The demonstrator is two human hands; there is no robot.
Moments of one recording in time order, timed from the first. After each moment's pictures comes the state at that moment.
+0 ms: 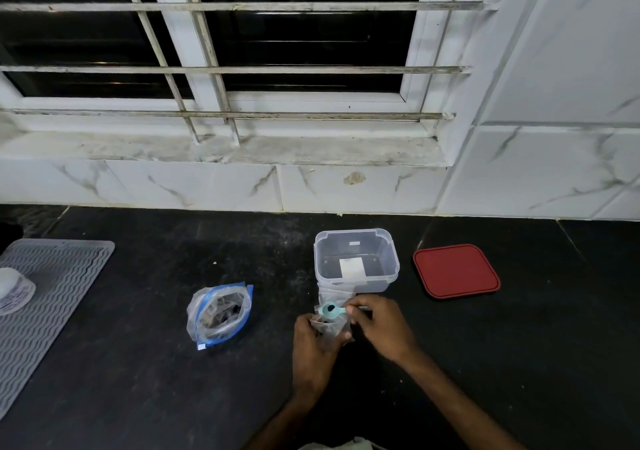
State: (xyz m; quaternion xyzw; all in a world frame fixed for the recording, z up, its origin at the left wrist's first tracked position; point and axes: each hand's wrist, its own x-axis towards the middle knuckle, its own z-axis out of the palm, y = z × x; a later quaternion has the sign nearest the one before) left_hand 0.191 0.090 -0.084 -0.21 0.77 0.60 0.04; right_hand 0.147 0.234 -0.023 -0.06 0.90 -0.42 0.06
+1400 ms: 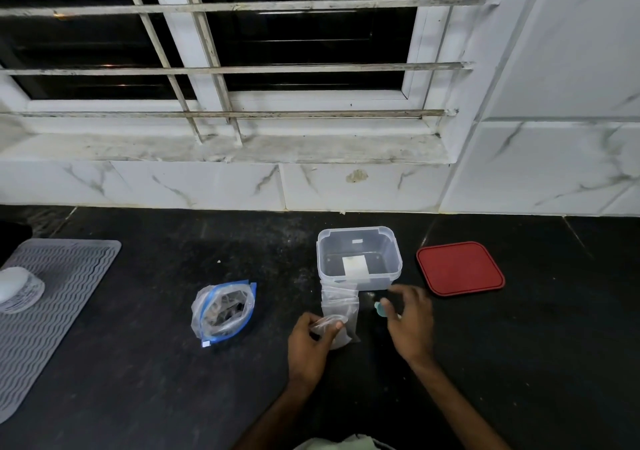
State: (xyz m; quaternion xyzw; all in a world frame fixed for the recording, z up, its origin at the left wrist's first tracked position) left_hand 0.187 0.073 -0.092 -0.17 0.79 0.59 0.03; right_hand 0.146 0.267 -0.077 0.11 0.91 -0.38 -0.09
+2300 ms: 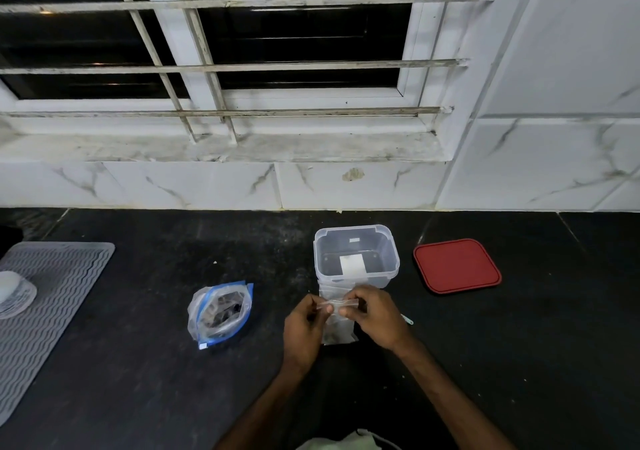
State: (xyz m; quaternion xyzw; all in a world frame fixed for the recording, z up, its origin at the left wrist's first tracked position) left_hand 0.160 0.068 -0.083 -0.07 0.77 0.63 0.00; right_hand 0.127 0.235 -0.058 -0.09 0.89 -0.44 0.07
